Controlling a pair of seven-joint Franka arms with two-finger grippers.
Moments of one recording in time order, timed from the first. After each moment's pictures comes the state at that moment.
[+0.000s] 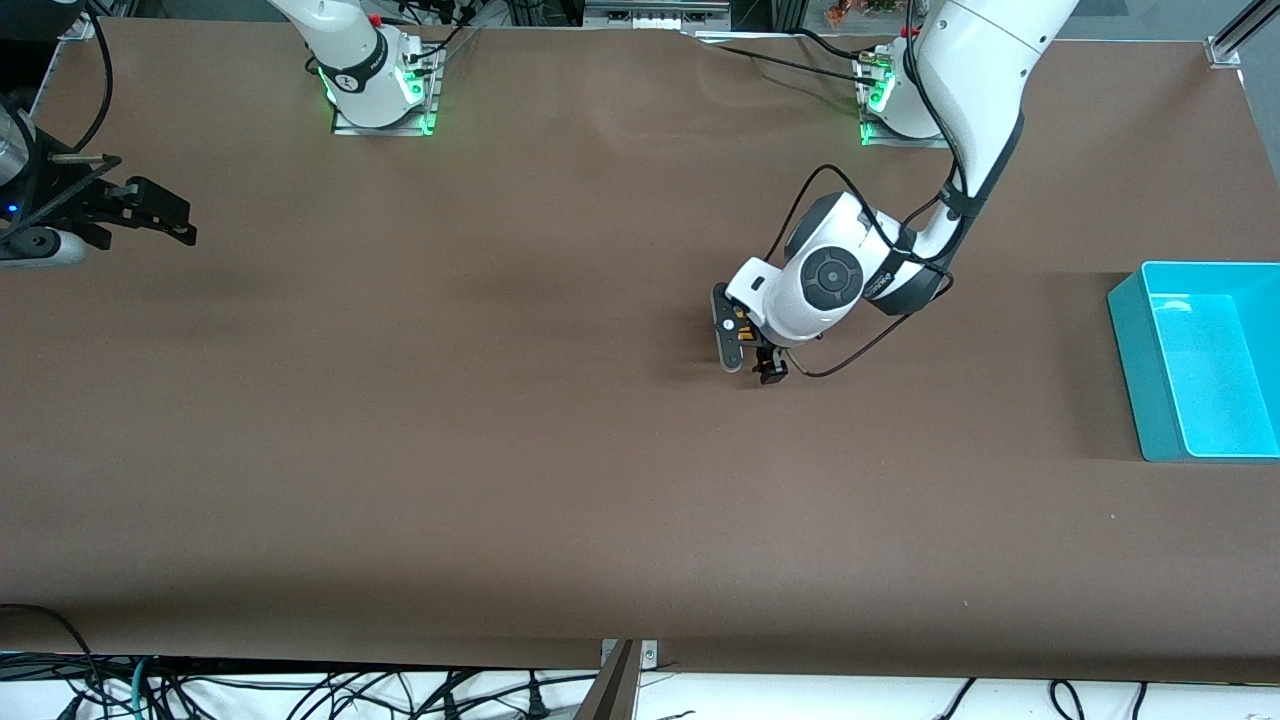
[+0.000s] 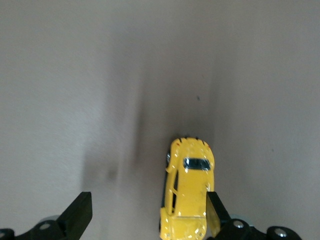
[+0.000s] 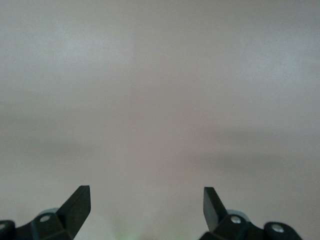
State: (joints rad) left arm -0.25 0.55 -0.30 -1.91 0.01 2.34 0.88; right arm -0.03 -0.02 0.02 -1.68 0.00 1.60 -0.07
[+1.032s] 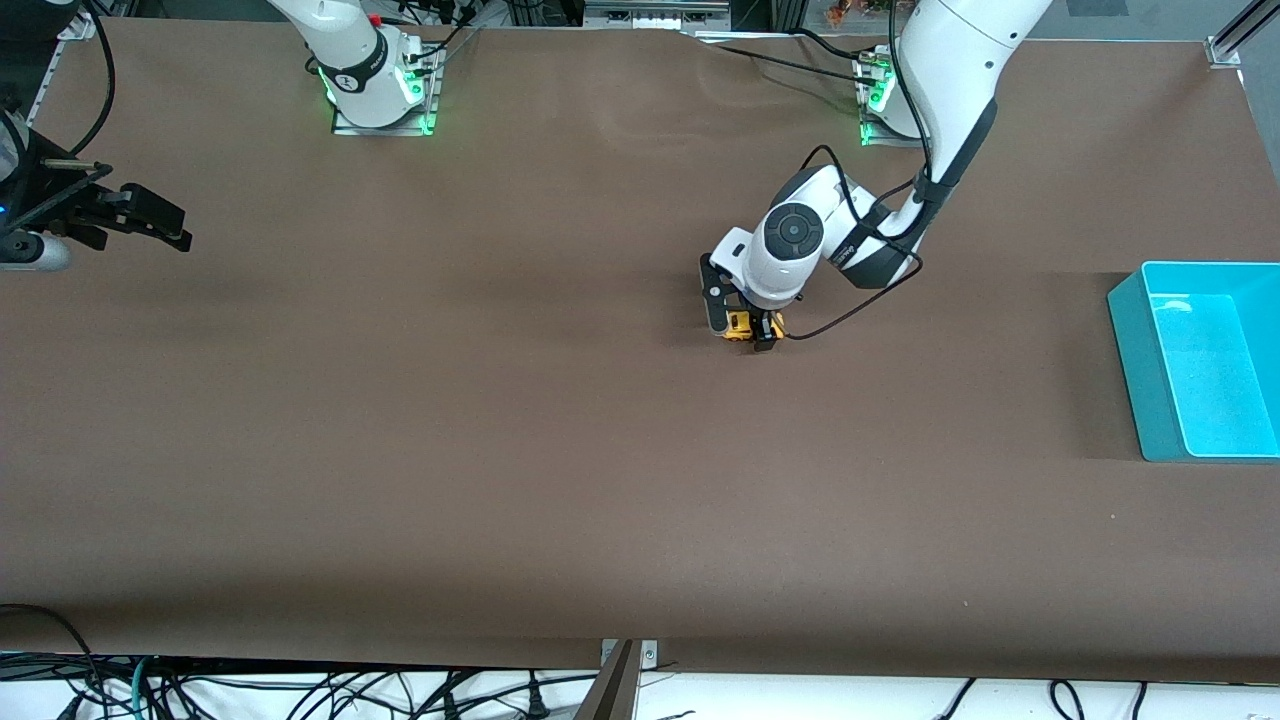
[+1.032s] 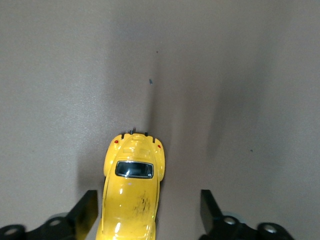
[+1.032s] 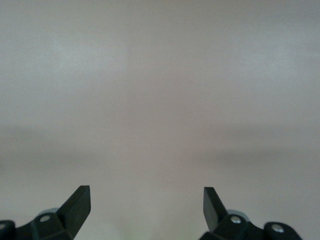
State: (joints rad) left arm -0.26 0.52 -0.35 -2.07 0.18 2.47 0.67; right arm -0.03 -0.02 0.02 -1.68 0.00 1.62 0.00
